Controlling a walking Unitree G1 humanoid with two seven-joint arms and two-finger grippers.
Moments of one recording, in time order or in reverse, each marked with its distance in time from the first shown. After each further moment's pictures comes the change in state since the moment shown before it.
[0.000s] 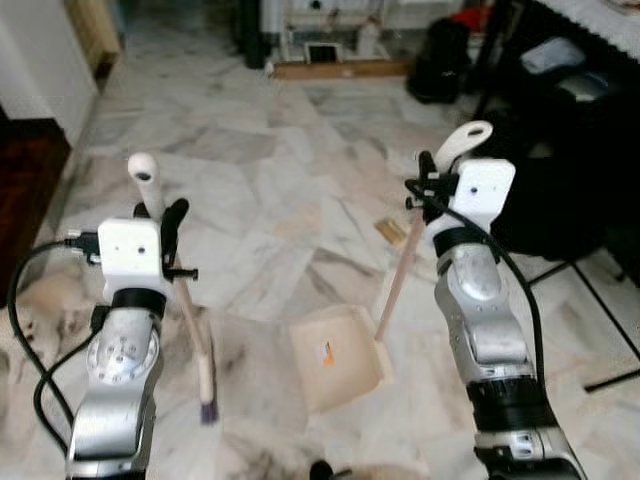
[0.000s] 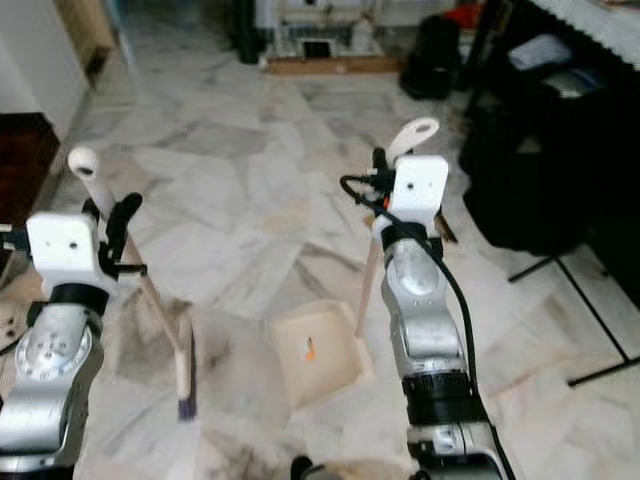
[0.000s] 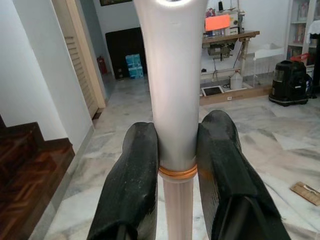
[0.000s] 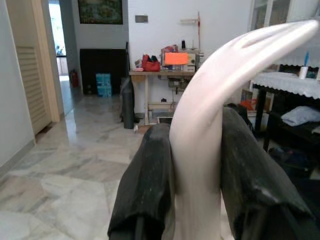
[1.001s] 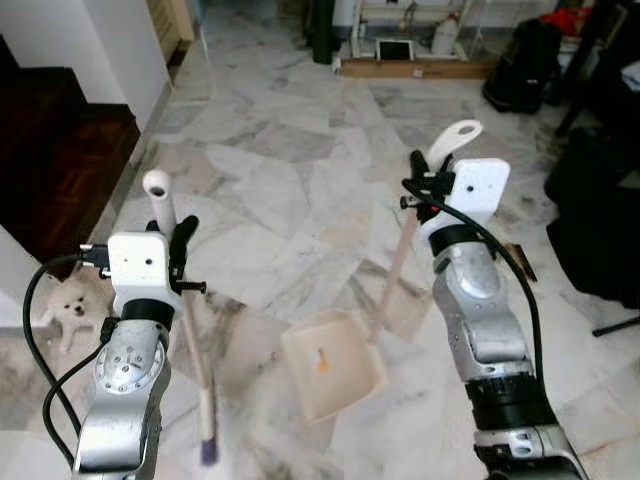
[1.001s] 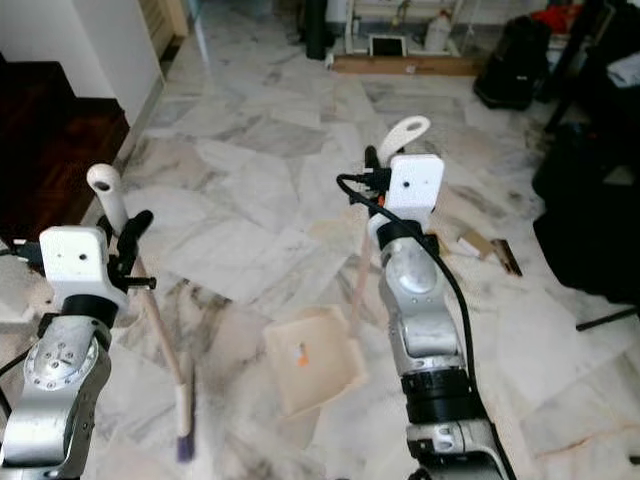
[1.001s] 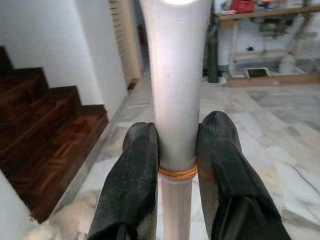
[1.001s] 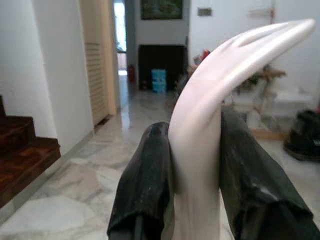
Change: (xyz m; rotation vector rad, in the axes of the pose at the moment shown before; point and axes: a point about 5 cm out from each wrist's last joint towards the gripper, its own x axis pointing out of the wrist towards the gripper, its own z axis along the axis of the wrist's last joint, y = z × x) left arm -0.008 -0.003 -0.011 -0.043 0.066 -0.007; right arm 0.002 0.006 0.004 0.013 -0.012 0.061
